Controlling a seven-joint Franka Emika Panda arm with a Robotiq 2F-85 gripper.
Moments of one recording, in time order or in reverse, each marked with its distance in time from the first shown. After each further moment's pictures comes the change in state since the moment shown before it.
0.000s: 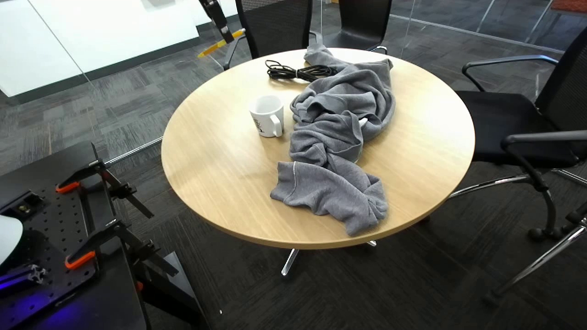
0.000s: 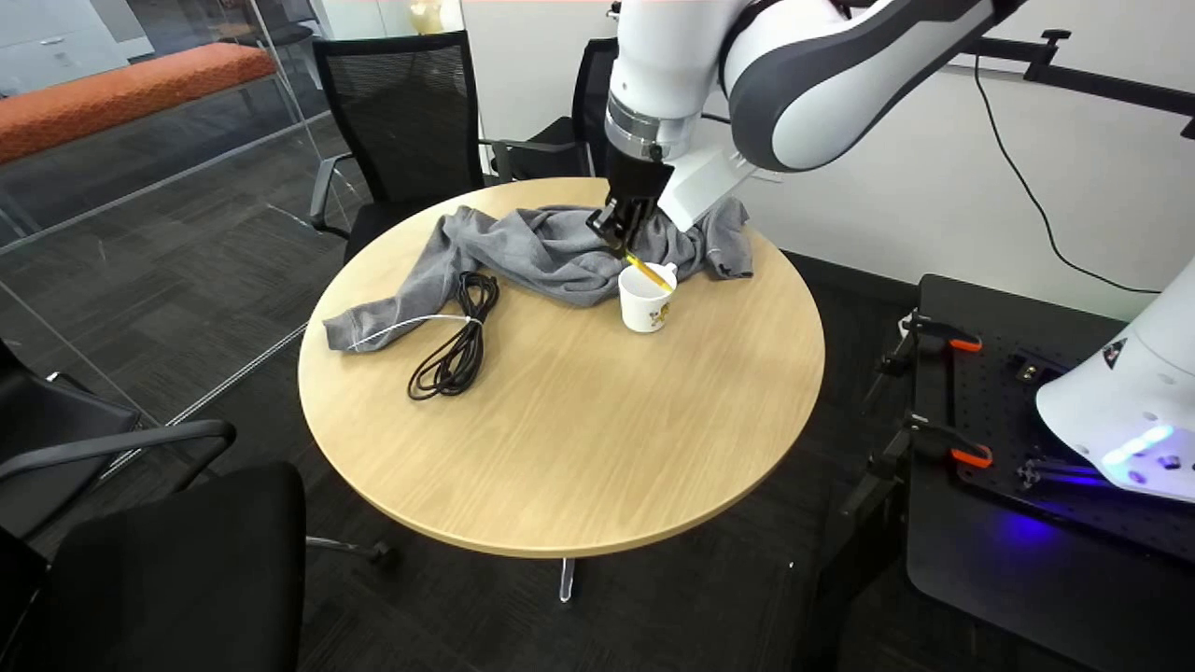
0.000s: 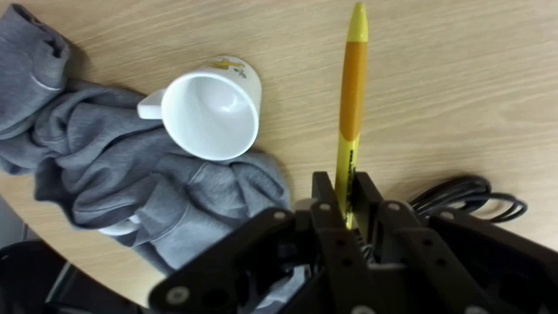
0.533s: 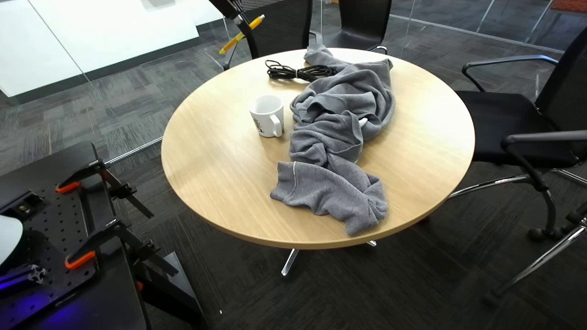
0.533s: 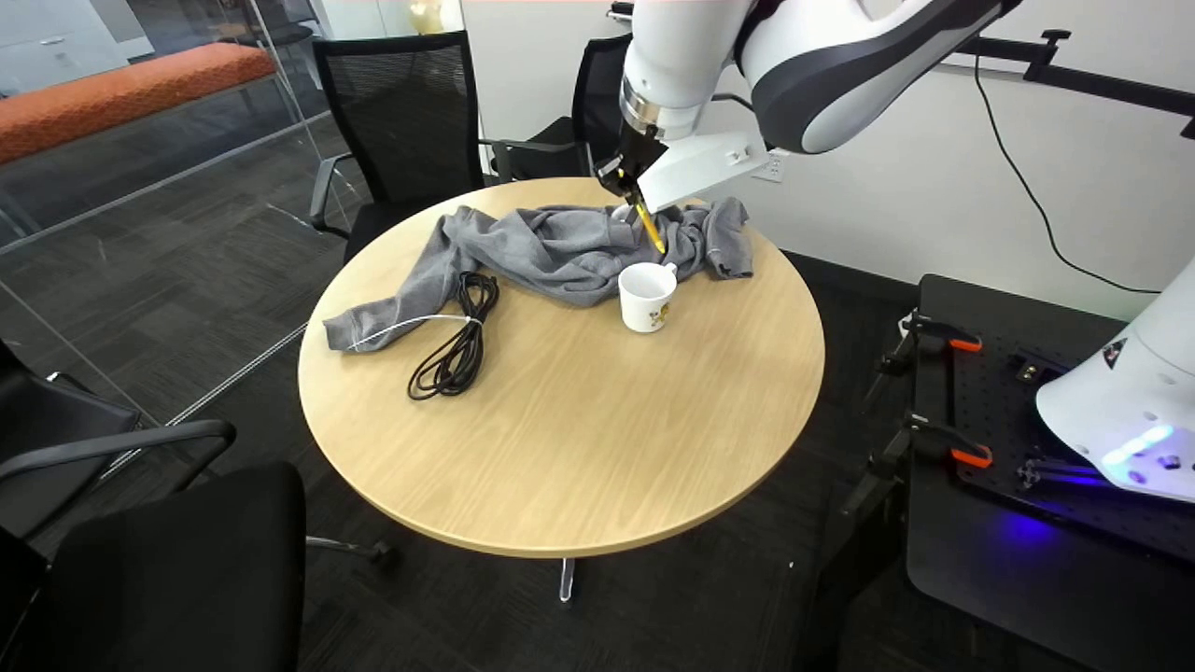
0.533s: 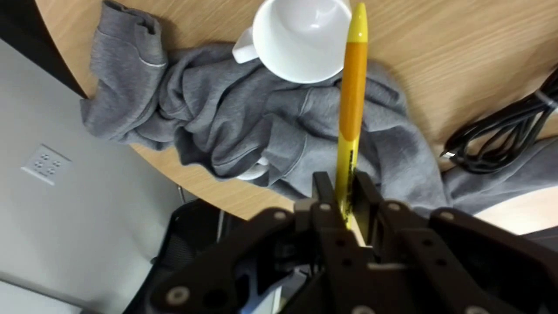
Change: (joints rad) arm -0.017 -0.036 -0.039 0.001 -0.397 -0.084 0.613
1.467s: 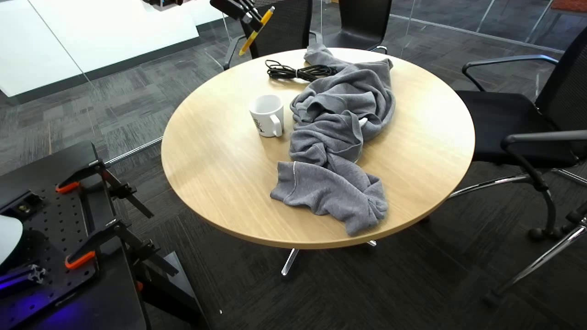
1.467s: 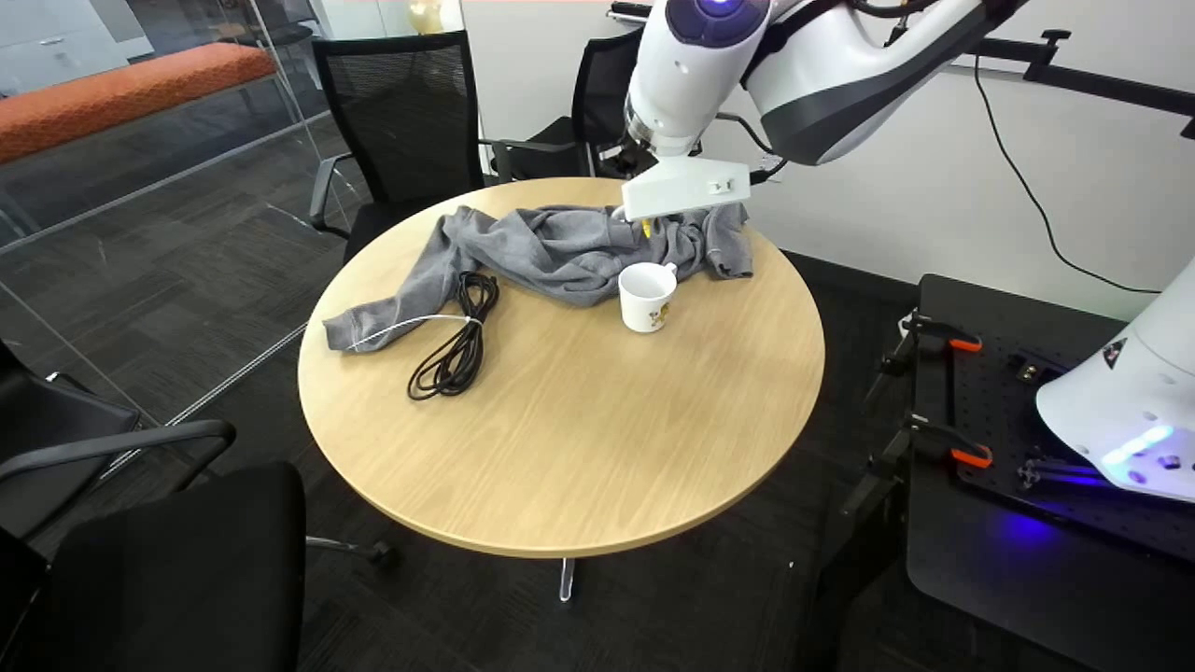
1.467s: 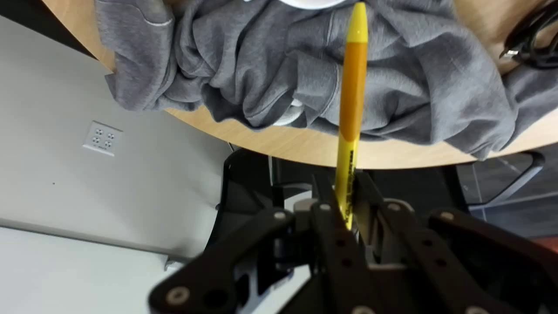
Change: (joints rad) arm -0.036 0.018 0.041 0.003 -0.328 -0.076 0.473
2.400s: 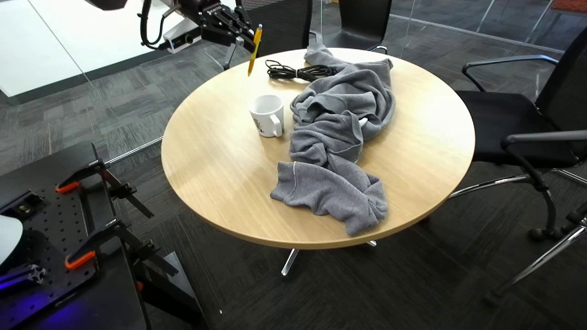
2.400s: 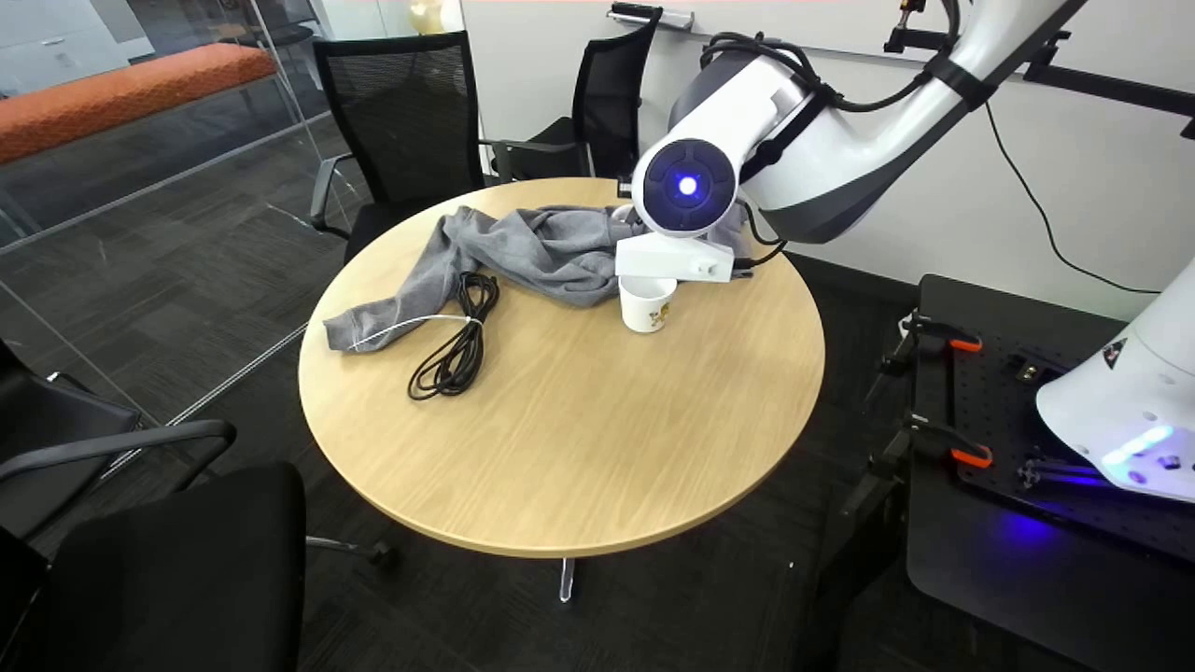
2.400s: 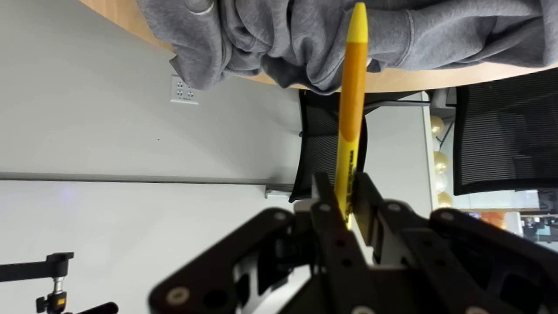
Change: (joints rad) arm -0.015 0.123 0.138 0.003 -0.216 -0.361 0.531
